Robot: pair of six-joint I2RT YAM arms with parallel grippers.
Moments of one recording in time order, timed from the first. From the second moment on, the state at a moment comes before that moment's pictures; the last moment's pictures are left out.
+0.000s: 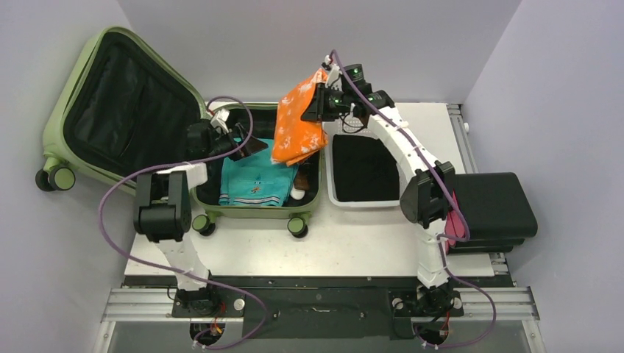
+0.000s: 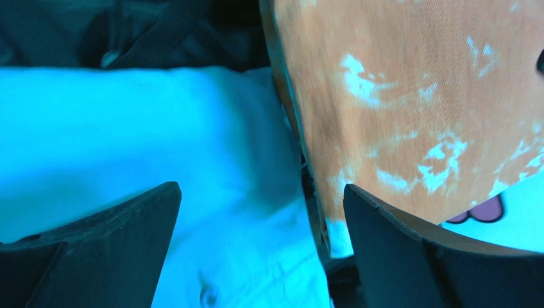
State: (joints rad) left arm 0.04 1.81 1.04 0.32 0.81 -0.51; right arm 0.47 2.16 2.21 -0.61 -0.52 0.43
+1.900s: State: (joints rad) left arm -0.27 2.56 1.64 1.24 0.87 -1.44; right arm 0.14 2.09 1.88 -0.52 -0.69 0.46
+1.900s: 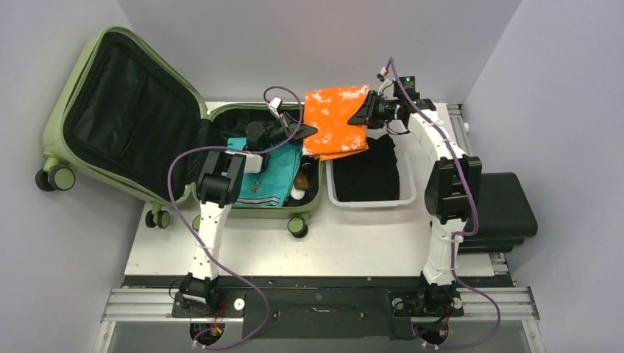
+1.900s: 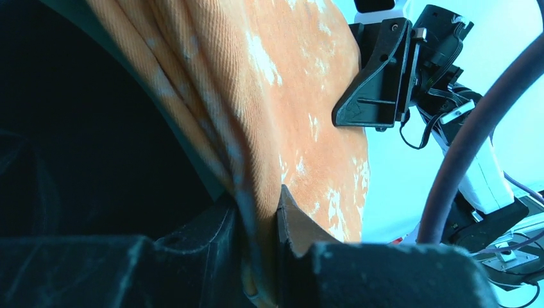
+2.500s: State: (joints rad) left arm -0.31 2.24 1.53 0.89 0.82 -1.23; right arm 0.12 2.11 2.00 -0.68 -0.69 0.30
